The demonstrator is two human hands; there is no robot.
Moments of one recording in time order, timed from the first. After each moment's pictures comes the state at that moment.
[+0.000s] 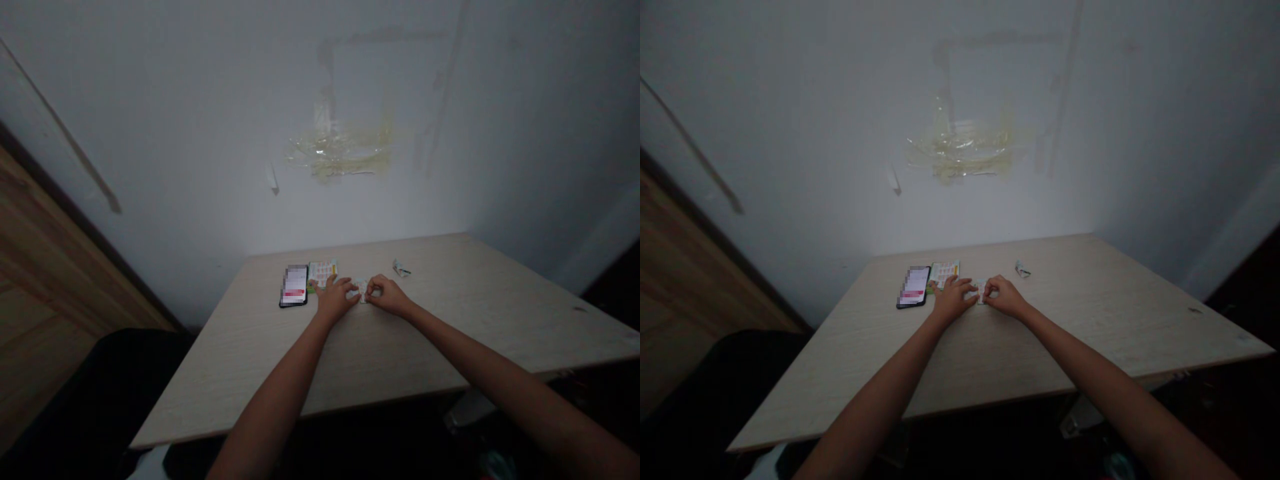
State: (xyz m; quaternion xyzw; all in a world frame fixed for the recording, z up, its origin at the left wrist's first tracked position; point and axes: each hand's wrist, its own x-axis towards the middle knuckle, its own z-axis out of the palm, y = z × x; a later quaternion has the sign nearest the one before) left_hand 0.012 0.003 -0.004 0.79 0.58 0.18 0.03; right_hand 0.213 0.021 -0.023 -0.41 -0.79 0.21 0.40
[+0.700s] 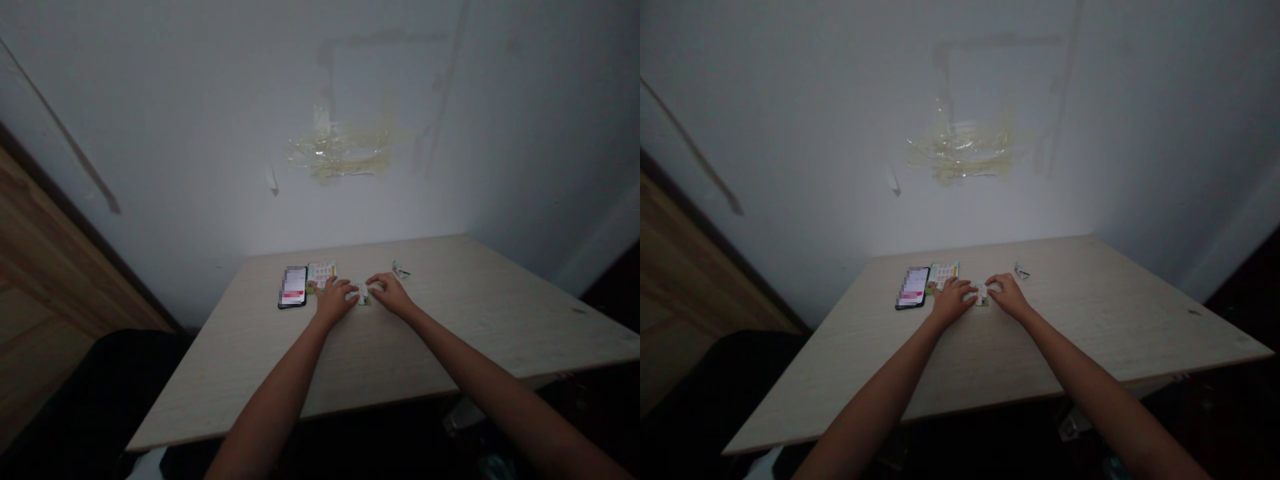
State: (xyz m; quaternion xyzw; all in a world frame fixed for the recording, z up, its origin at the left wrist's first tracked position) left_hand 0.012 0.006 -0.007 0.80 0.57 0.21 0.05; right_hand 0.221 0.032 -0.031 -0.47 -0.76 0.16 0.42
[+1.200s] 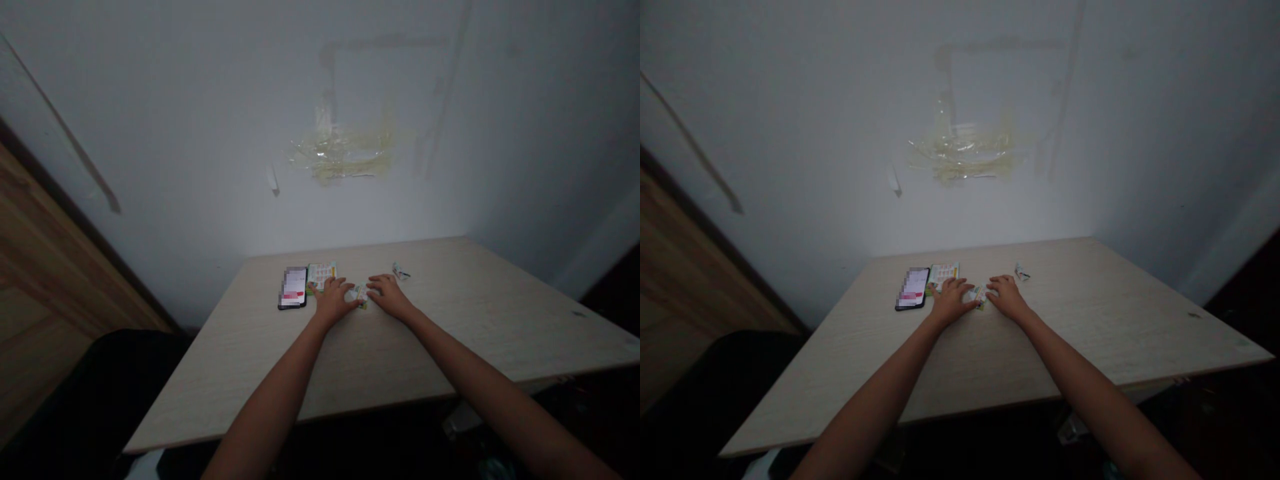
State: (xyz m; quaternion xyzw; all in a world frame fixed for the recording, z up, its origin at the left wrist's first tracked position) left_hand 0.011 0.009 -0.007 0.79 0.58 0.18 0.04; right_hand 0.224 0.038 -0.037 -0.51 -0.81 0.04 0.30
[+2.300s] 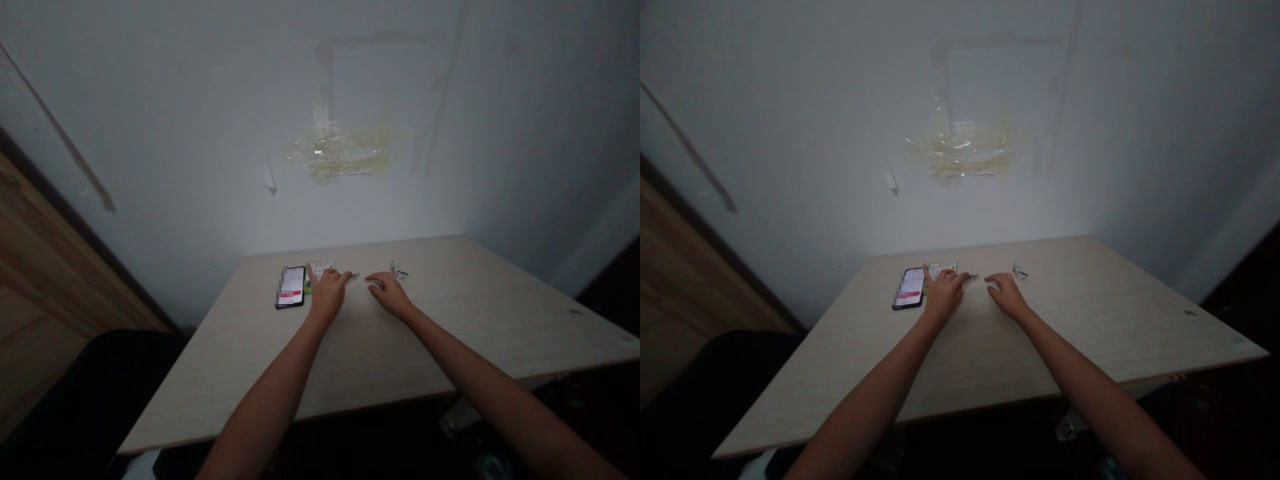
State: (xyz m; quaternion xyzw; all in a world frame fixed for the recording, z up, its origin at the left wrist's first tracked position) left_hand 0.009 -0.005 0.021 0.81 0.51 0.28 -0.12; right_hand 0.226 0.032 -0.029 -0.47 -0.76 0.12 0.42
